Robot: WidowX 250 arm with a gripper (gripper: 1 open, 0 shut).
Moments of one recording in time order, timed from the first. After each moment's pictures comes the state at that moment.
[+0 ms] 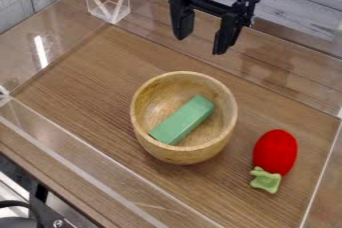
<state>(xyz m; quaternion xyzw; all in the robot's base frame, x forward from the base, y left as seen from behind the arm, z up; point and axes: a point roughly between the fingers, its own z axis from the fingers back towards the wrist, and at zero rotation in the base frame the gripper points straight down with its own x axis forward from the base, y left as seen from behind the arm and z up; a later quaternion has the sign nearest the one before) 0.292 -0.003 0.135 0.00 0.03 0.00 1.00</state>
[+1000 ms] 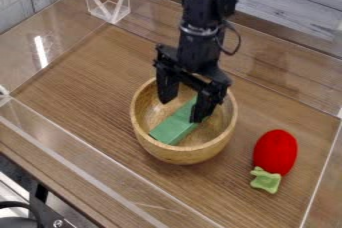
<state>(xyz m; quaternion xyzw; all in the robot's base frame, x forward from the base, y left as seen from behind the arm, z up) 0.259 -0.002 0.053 0.01 0.07 -0.06 1.00</state>
